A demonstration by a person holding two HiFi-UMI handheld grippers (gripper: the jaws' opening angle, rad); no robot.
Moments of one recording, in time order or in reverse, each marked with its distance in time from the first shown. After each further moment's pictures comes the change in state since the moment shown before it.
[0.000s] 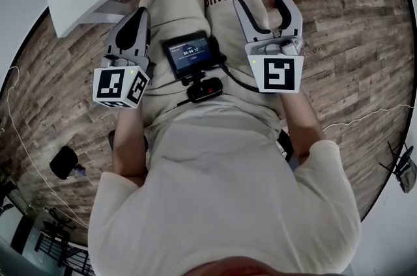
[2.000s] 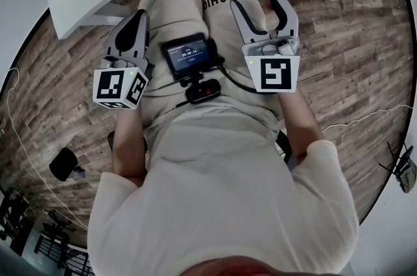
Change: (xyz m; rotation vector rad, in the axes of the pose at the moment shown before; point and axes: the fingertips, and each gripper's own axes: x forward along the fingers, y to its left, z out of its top) left arm 0.000 -0.001 0.002 0.012 -0.002 -0.003; right arm -0.001 0.000 -0.004 -0.028 0.031 0.022
